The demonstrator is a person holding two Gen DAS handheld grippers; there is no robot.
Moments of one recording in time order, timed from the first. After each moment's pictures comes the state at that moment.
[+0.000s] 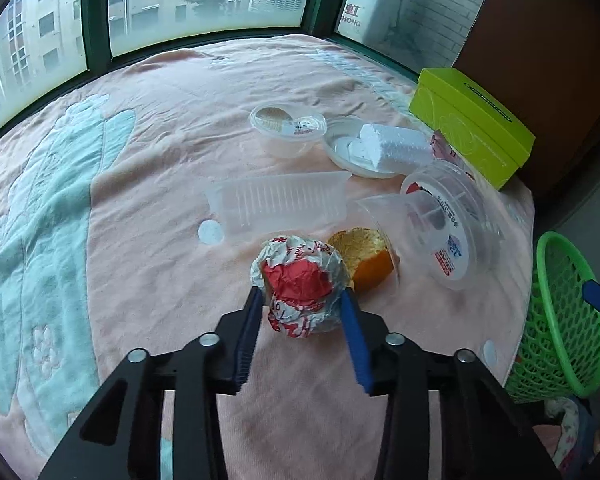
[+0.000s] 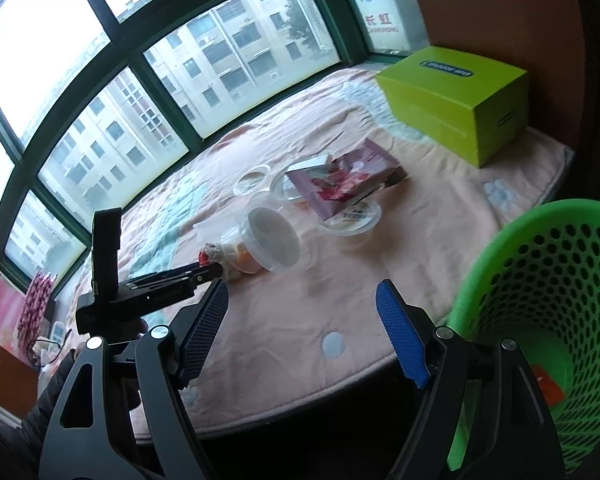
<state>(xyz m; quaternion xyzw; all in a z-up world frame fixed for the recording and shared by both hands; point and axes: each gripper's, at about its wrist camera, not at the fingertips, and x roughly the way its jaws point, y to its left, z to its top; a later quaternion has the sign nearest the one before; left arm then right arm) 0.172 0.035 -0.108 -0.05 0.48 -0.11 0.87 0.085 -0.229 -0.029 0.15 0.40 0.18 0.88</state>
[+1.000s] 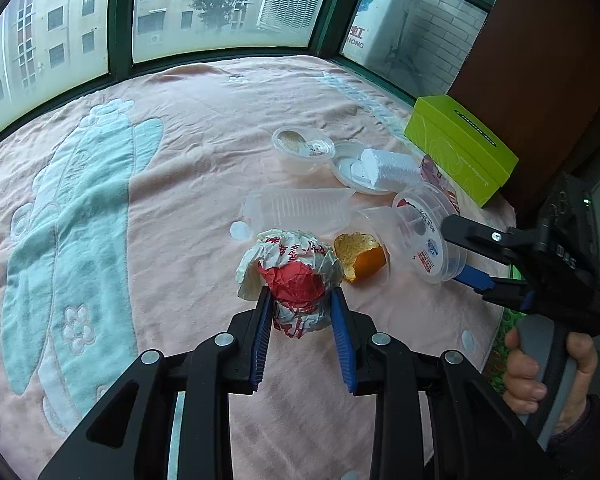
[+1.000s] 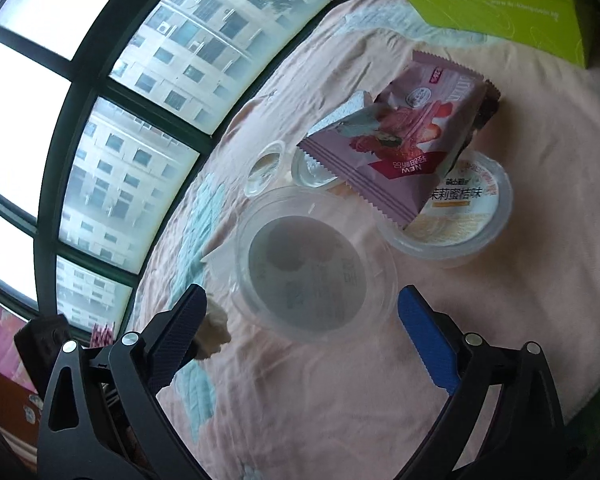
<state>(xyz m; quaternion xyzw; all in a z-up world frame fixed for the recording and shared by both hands) 0.141 0.064 -0.078 -0.08 0.46 -0.11 0.88 0.184 -0.185 -0.100 0.31 0.45 0.22 0.81</state>
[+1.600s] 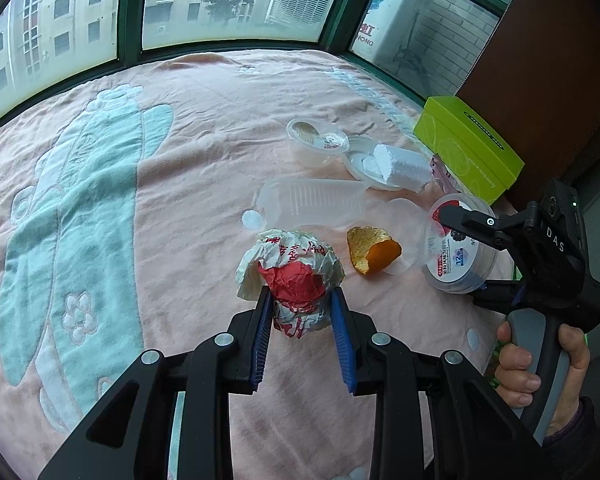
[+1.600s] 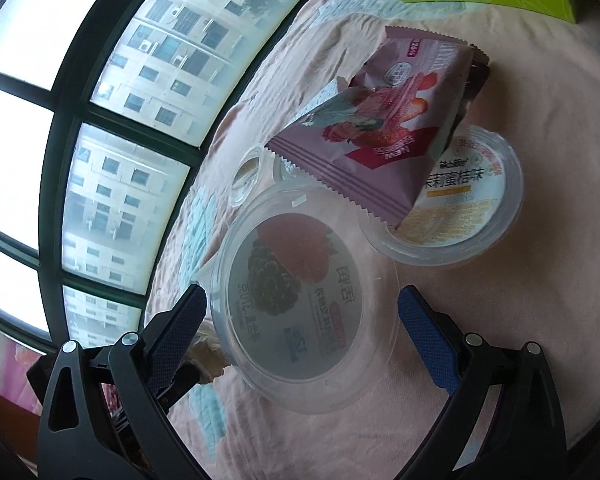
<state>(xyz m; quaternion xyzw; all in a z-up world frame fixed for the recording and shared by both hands) 0.143 0.074 -0.085 -0.09 0.47 -0.11 0.87 0.182 -0.196 -0.119 0.36 0.46 0.20 0.79</state>
